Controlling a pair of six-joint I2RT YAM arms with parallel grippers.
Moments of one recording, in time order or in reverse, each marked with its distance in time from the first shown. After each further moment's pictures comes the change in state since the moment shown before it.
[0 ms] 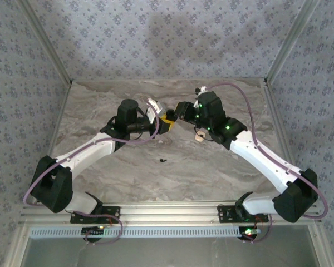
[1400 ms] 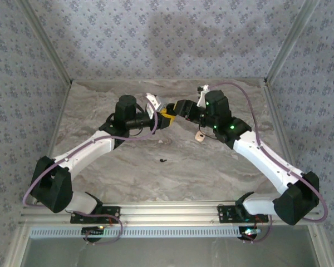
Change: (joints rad) left arm 0.009 0.000 0.051 0.026 0.016 -0.031; right arm -0.073 -0.025 -0.037 0.064 -0.183 -0.042
